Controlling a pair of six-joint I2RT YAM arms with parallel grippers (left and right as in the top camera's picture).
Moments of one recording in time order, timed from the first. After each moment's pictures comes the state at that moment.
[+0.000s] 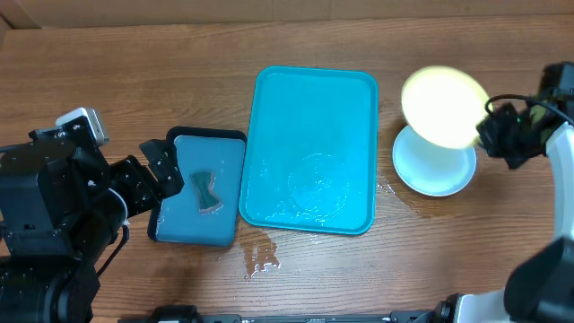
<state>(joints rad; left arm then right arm) 0.01 1.03 1.69 -1.37 0.06 -0.44 -0.35 1.65 1.37 -1.07 -0.27 0.62</state>
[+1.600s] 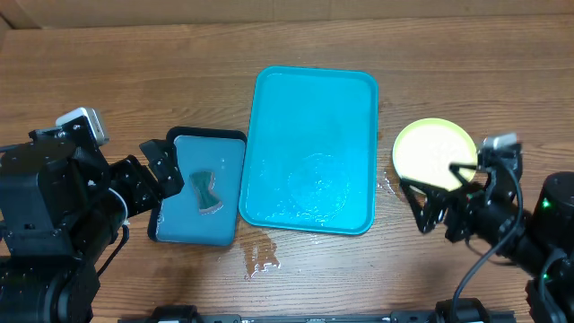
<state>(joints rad) 0.01 1.03 1.69 -1.37 0.06 -0.44 0.11 0.76 1.21 -0.96 -0.42 0.15</state>
